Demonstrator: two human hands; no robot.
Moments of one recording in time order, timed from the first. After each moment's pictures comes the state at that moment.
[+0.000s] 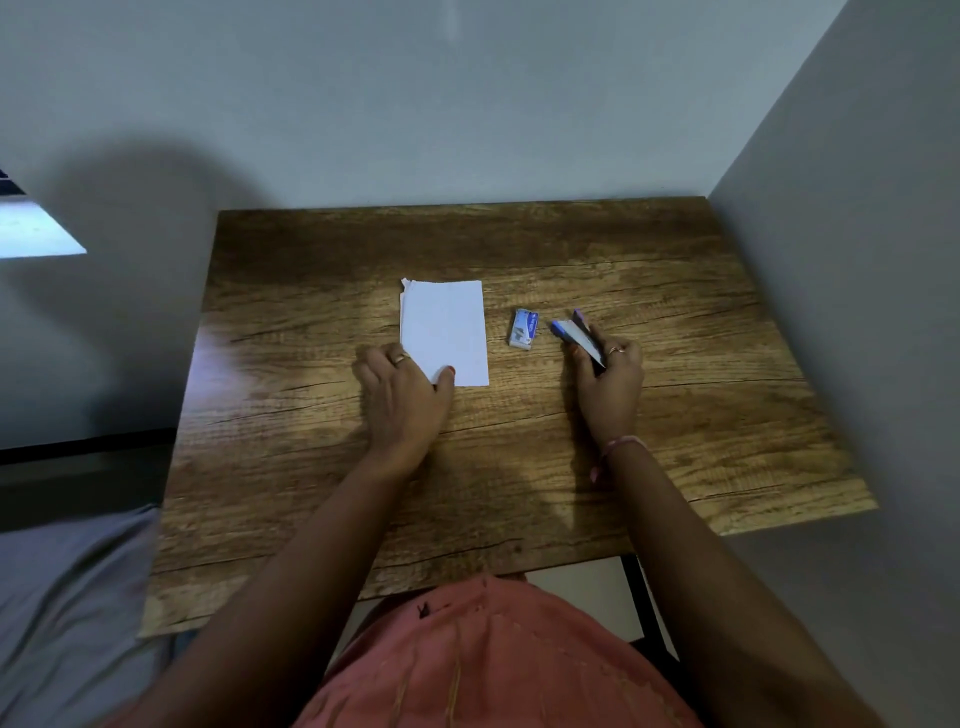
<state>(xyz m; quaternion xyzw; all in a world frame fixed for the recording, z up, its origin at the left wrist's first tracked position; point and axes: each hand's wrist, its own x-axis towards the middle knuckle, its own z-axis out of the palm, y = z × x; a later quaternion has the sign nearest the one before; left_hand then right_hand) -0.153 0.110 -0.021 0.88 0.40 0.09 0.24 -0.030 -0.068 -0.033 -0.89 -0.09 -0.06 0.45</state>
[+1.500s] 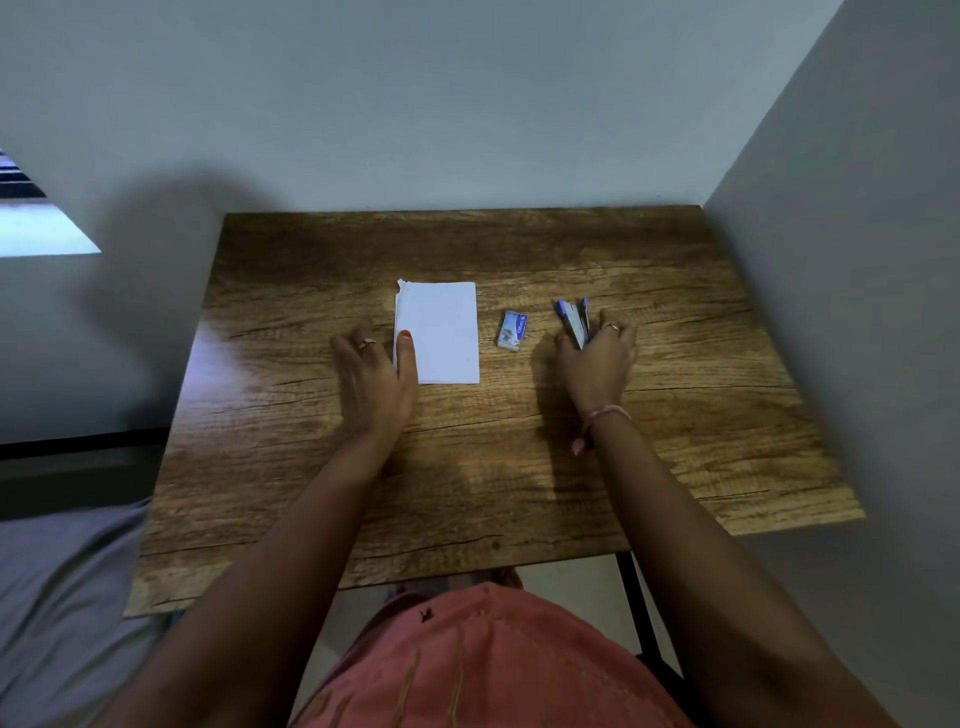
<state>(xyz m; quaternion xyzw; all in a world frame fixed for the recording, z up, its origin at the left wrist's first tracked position) -0.155 0.122 -0.017 0.84 0.40 0.22 0.29 -0.008 -0.051 -0.009 -0.94 0.00 -0.02 0.34</state>
